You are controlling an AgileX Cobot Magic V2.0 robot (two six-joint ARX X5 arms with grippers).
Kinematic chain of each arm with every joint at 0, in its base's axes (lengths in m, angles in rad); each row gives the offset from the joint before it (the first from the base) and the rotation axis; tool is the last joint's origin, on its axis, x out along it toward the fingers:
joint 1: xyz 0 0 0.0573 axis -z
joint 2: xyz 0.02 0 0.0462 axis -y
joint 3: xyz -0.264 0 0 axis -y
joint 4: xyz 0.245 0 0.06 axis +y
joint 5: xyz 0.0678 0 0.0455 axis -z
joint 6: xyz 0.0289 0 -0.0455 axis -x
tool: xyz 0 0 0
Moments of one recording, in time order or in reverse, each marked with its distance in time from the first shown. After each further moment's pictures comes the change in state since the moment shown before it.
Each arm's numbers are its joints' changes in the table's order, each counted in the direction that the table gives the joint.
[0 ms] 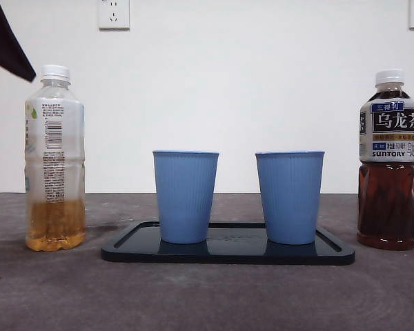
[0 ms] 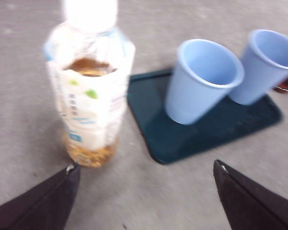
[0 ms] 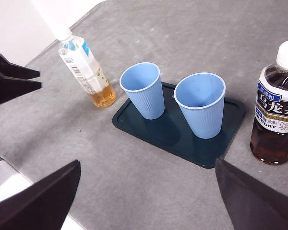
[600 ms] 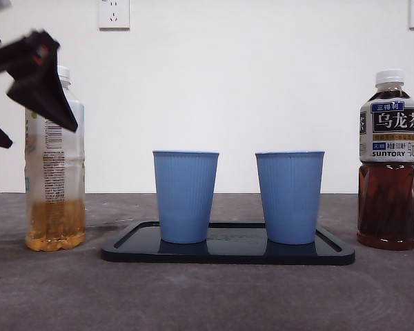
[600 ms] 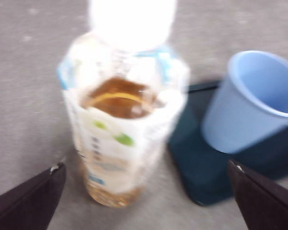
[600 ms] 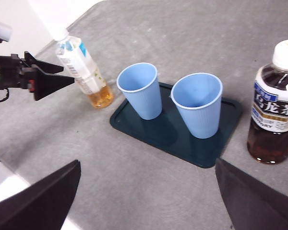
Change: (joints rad) left arm 0.000 -0.300 -0.035 -0.328 -0.108 0.004; right arm 0.000 0.000 0.000 0.000 0.020 -0.001
